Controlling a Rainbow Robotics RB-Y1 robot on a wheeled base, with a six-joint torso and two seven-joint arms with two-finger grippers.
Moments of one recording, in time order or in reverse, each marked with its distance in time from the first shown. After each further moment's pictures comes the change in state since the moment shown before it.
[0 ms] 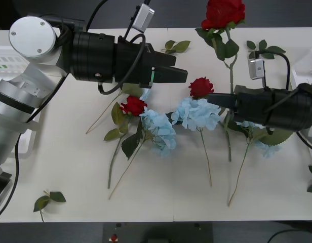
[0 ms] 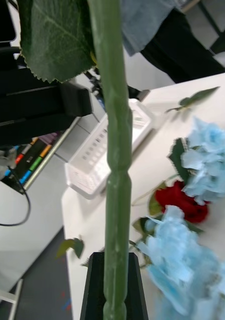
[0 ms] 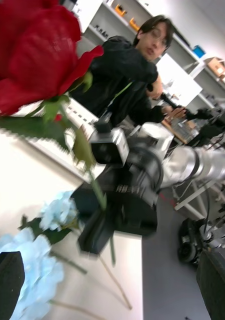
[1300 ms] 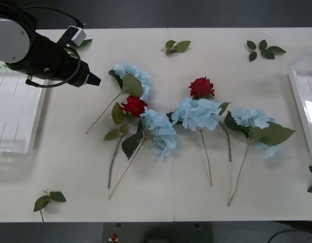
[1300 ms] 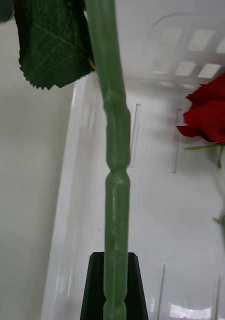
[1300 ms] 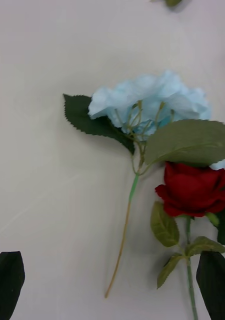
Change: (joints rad) right arm -0.123 -0.349 -0.045 0.544 0.761 -0.154 -0.439; left arm -0.016 0.301 -0.044 -0.001 -0.800 0.138 0.608
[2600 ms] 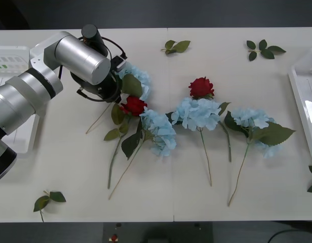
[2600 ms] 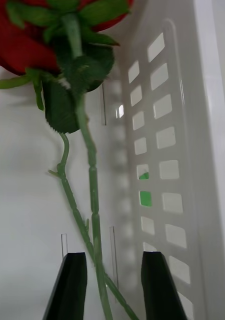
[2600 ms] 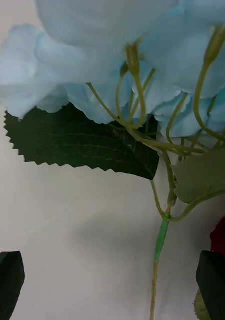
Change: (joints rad) right arm -0.004 0.075 0.032 0.286 0.179 -0.290 -0.001; left arm -0.278 -0.275 -0.420 0.516 -0.295 -0.136 -0.006
